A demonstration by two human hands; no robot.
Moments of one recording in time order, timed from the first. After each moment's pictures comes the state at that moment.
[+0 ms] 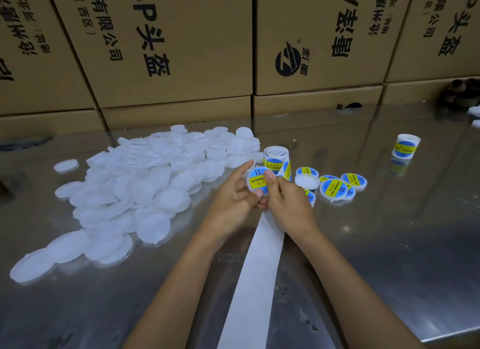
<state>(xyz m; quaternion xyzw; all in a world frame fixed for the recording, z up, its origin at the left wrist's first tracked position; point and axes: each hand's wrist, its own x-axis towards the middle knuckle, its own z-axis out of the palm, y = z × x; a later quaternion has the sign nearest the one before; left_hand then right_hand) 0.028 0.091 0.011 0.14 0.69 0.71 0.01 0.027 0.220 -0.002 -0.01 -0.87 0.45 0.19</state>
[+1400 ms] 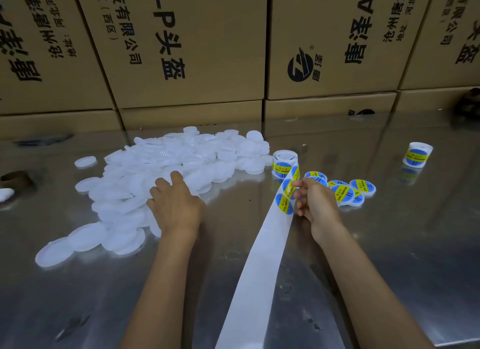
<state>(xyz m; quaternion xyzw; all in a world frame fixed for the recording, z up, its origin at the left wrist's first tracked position) 0.030 0.016 0.021 -0.18 0.94 0.21 -0.18 0.013 0.249 0.004 -0.19 -0.61 0.77 0.09</state>
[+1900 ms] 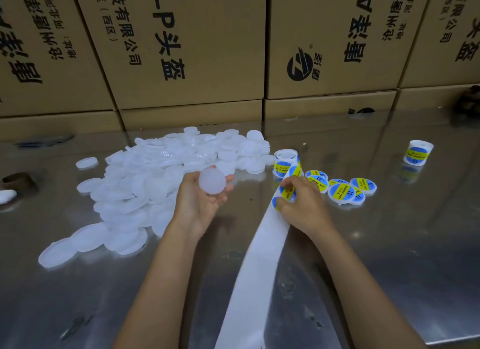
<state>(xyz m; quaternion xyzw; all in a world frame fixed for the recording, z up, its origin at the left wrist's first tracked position) 0.020 0.027 0.026 -0.07 0.44 0.89 0.04 0.017 0.242 -0.012 -0.01 -0.92 0.35 0.18</state>
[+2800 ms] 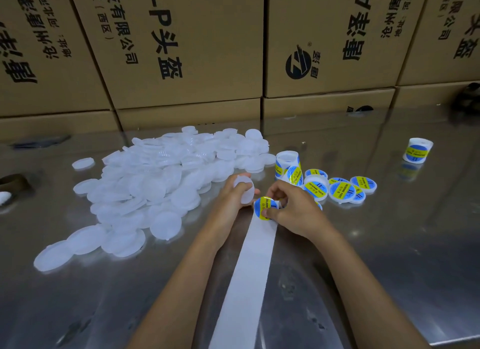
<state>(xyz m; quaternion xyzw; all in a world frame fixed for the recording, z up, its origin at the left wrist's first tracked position) 0.010 0.076 -0.003 0.03 0.67 0.74 0.03 0.028 0.233 -0.002 0.08 -0.91 0.39 0.10</state>
